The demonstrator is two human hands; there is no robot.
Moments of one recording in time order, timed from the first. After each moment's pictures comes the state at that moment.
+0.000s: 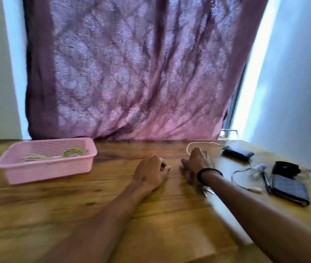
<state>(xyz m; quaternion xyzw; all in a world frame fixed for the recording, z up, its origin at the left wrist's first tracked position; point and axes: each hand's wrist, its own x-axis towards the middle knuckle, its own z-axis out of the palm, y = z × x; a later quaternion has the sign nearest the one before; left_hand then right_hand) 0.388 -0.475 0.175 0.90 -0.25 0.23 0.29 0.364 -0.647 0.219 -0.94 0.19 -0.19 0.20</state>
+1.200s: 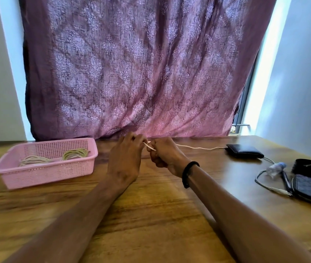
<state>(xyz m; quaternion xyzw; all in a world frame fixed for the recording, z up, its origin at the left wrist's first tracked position) 0.402 -0.407 0.196 0.86 -0.23 0.41 0.20 0.390 -0.559 0.234 -0.78 -0.06 -0.02 0.63</state>
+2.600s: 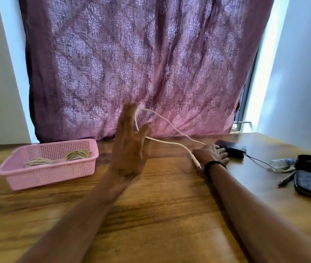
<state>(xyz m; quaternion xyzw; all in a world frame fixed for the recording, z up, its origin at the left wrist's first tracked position) 0.381 -0.413 0.233 0.77 -0.28 0.54 0.22 0.434 -0.672 0.202 -0.87 0.37 -0.13 0.31</state>
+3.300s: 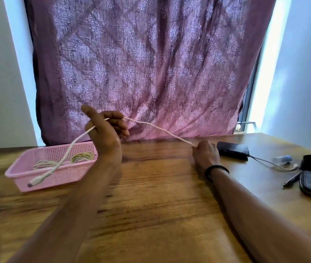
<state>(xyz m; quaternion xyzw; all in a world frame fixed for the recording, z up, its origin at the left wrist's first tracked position) 0.371 -0.392 0.280 0.44 -0.11 0.33 0.83 0.437 -0.664 0.198 -0.91 0.18 -0.24 0.29</state>
